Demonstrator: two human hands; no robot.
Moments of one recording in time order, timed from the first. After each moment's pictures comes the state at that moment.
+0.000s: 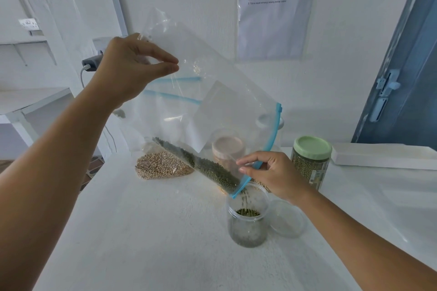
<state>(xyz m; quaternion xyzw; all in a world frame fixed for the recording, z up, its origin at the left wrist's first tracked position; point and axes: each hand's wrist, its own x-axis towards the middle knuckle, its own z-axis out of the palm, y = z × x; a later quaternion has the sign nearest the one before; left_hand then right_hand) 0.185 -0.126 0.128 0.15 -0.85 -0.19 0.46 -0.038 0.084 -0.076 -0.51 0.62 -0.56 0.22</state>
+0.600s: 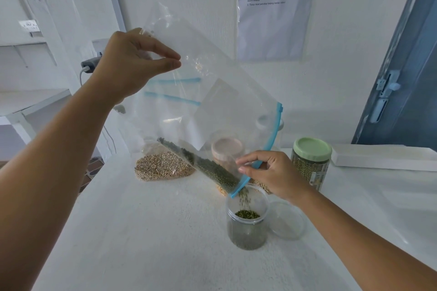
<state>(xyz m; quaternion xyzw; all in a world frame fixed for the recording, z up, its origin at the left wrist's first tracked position) 0.179 -0.126 0.138 0.14 -0.86 -0.19 0.45 -0.042 0.082 -0.074 -0.51 0.61 -0.56 0.22</state>
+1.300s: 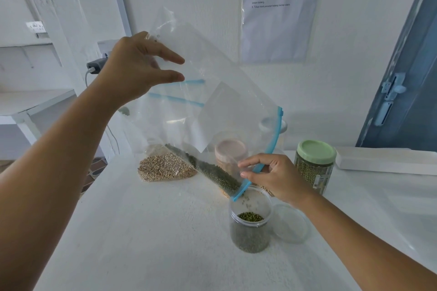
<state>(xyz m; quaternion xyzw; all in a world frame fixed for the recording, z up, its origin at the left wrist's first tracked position) 0.185 -0.129 0.136 0.15 -0.89 -0.13 0.42 -0.040 0.080 -0.075 -0.50 0.61 -0.57 0.24</state>
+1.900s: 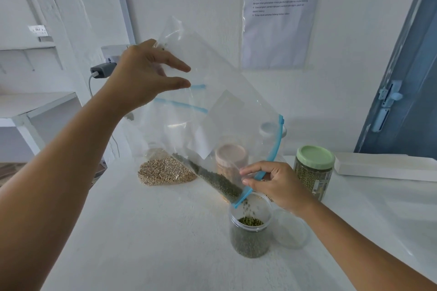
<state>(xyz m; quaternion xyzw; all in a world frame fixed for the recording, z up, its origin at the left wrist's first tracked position) 0.184 -0.124 0.135 0.14 -0.89 -0.12 0.42 -0.036 0.086 -0.077 -0.50 0.62 -0.56 0.24</state>
